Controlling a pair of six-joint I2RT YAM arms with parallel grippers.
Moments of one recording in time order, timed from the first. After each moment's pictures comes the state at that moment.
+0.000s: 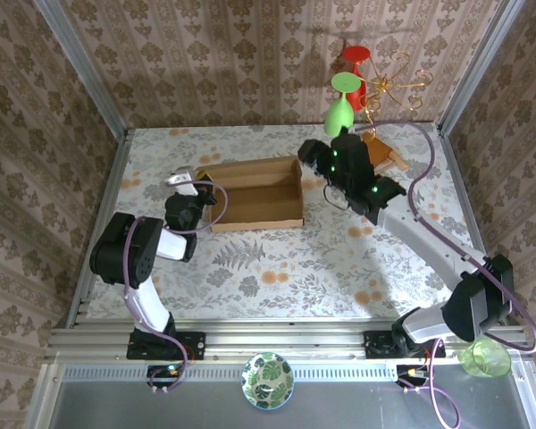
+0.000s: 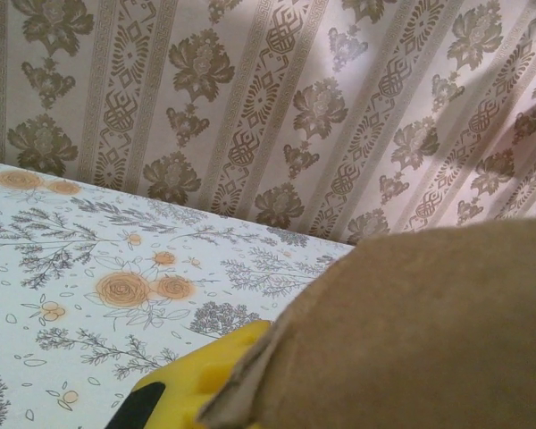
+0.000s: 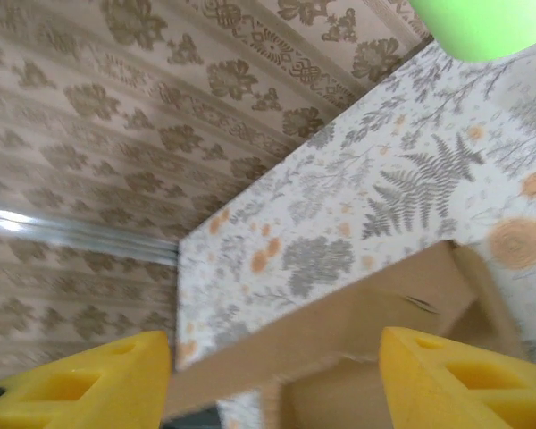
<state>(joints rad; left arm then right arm) -0.27 1.79 0.53 1.28 0.01 -0.37 0.48 1.48 1.38 -0.32 0.12 1.08</state>
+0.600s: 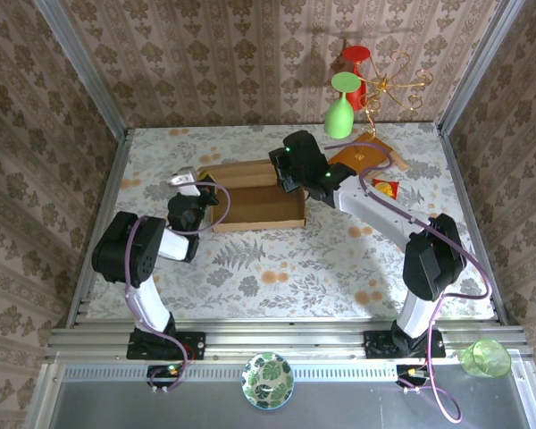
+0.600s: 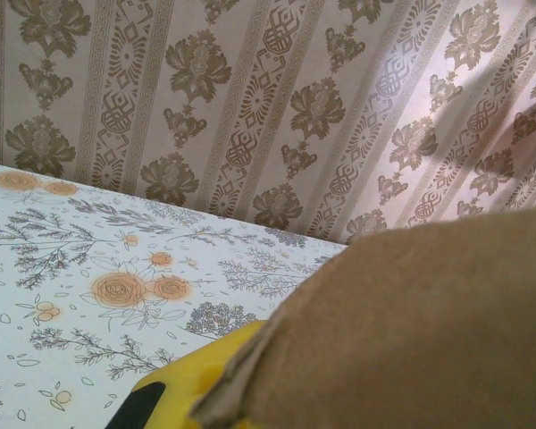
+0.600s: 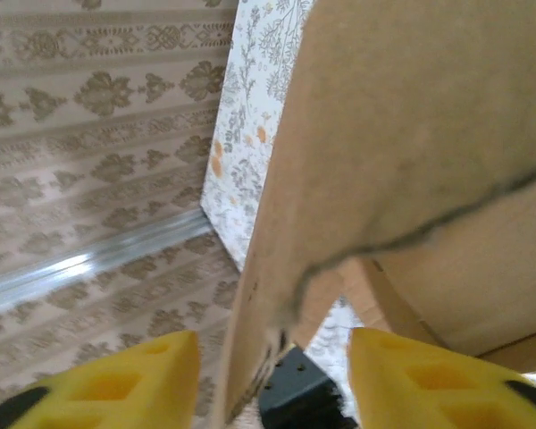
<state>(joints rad) -0.29 1.80 0.53 1.29 -0.01 -0.37 0.61 1.76 1.50 -0.31 0.07 1.73</state>
